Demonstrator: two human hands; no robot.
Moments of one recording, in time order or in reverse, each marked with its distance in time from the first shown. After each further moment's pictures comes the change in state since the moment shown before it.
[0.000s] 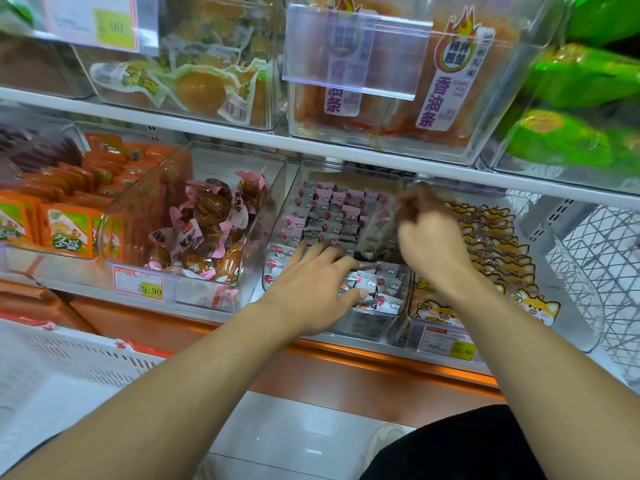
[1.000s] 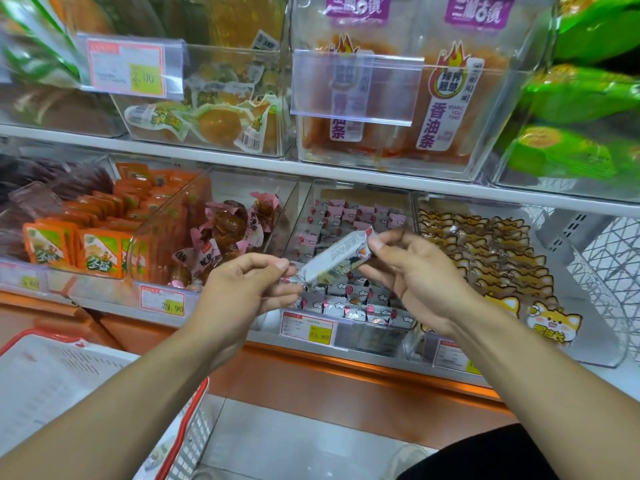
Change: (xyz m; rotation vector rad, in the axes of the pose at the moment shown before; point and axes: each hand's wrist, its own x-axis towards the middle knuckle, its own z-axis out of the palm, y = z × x) left_hand -0.060 -0.041 -0.040 -1.571 0.427 -0.592; right_hand -0.036 -0.027 -0.003 1.215 -0.449 0.487
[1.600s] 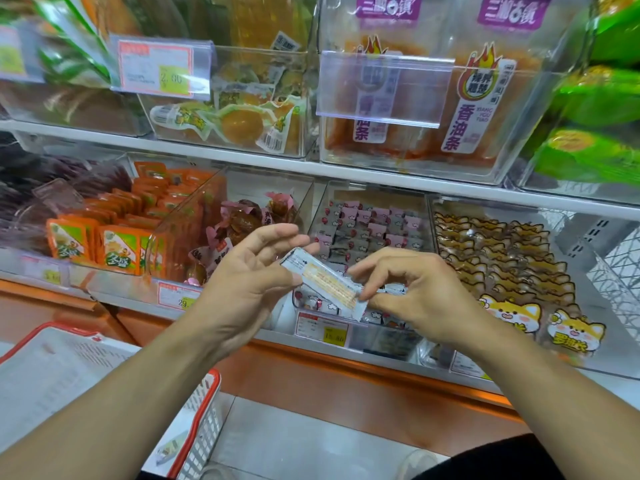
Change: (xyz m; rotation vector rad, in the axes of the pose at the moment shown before) left_hand 0.002 0.013 -0.015 -0.252 -0.310 0.095; right_hand -0.014 0.005 0.007 -0.961 -0.302 -0.551
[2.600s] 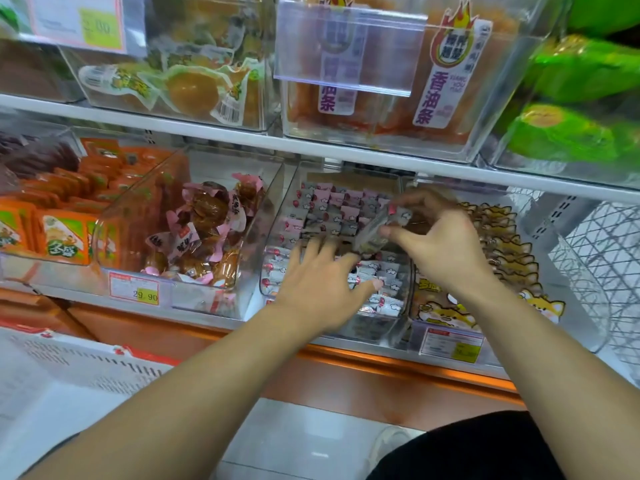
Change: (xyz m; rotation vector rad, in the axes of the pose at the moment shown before) left_hand 0.046 -0.081 0.074 1.823 -0.164 0.152; right_hand 0.009 0.041 -0.042 -0.211 0.452 0.303
